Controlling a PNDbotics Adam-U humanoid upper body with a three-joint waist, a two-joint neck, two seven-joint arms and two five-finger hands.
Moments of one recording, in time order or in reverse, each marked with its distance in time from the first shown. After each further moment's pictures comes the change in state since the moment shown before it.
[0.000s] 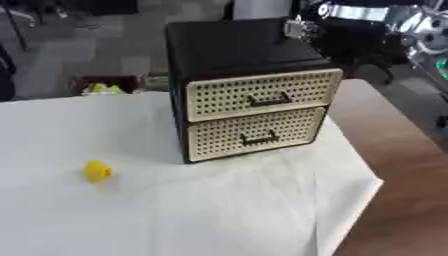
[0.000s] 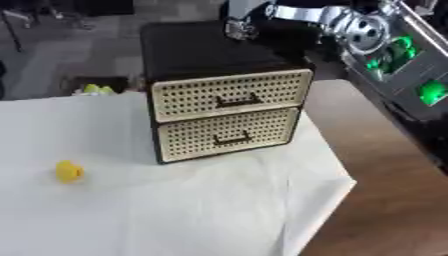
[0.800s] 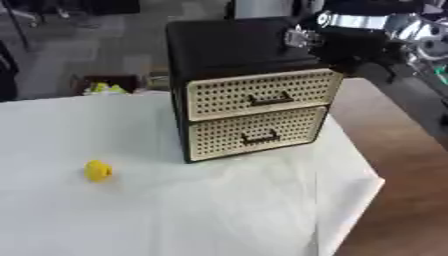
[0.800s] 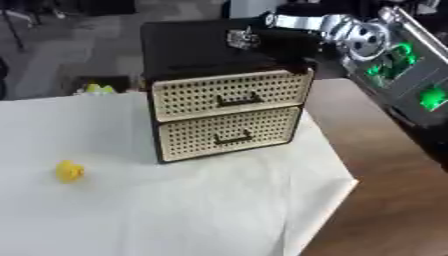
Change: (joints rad) left arm 0.000 0.000 -0.005 0.000 0.002 -0.003 -0.007; right arm 0.041 0.002 -0.007 0.000 -0.059 -0.050 0.050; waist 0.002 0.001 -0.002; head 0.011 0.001
